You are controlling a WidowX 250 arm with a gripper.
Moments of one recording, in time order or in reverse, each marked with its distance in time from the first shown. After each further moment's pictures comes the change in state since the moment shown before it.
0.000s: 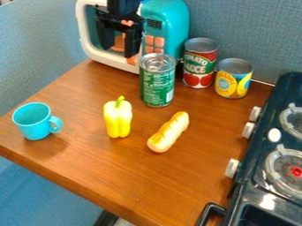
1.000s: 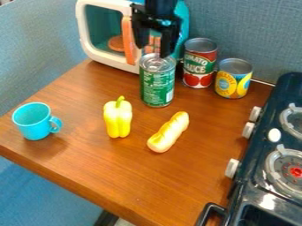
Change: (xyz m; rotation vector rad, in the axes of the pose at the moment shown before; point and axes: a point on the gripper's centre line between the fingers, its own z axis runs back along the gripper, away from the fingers) arm 0.032 -0.054 0.009 0.008 -0.060 -0.074
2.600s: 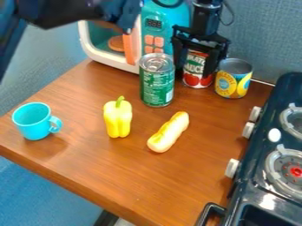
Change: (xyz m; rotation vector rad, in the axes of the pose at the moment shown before) arm 0.025 -0.064 -0.038 -0.010 0.160 0.093
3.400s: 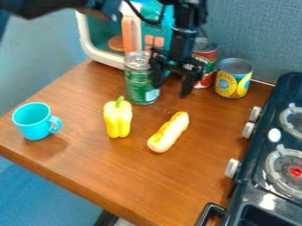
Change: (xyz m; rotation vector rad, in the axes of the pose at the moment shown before) arm -0.030 0.049 -0.031 0.033 0.105 0.167
